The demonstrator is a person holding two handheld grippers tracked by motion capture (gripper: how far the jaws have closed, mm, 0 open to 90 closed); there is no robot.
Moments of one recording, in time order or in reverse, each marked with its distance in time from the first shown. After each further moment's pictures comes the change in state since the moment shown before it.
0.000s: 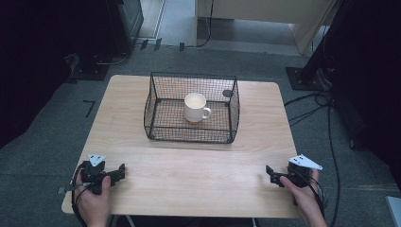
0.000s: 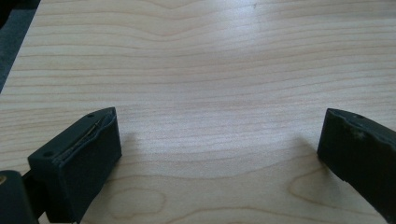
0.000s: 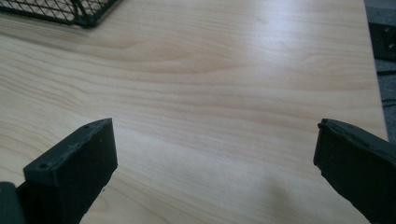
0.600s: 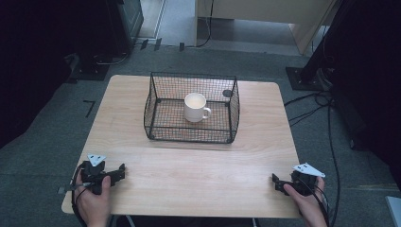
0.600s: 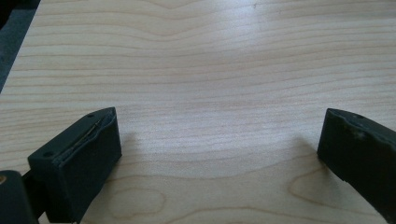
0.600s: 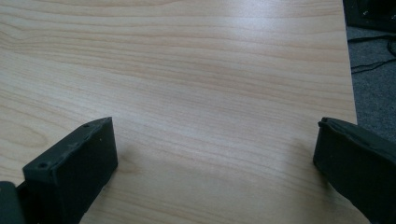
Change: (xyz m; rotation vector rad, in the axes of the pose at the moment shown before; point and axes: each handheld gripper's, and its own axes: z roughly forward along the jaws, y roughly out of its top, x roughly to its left) left arm 0.000 0.000 0.000 0.000 0.000 -0.001; right arm -0.011 -0.028 -0.004 0.090 -0.086 0.026
